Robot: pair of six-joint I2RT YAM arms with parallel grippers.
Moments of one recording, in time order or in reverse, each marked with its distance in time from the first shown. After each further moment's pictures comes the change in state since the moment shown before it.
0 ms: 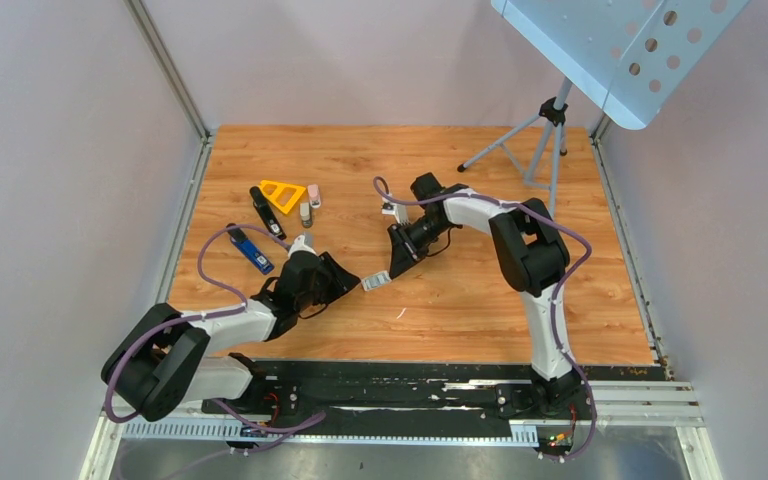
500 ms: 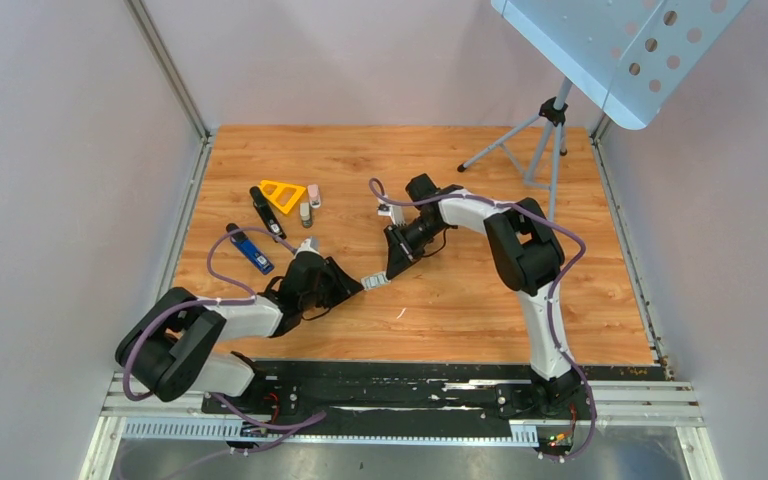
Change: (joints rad) left arm 0.001 0.099 0.002 0.032 0.061 -0.027; right arm 0.021 0.034 0.032 0.009 0.005 0.037
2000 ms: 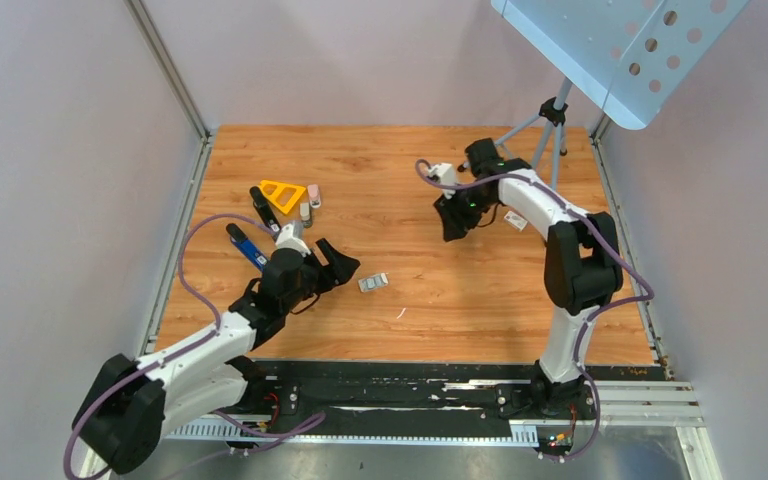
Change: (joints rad) left arm 0.002 -0.350 0.038 -0.189 -0.093 0.168; right arm -0.174 -0.311 -0.057 -0.106 0.377 -0.408
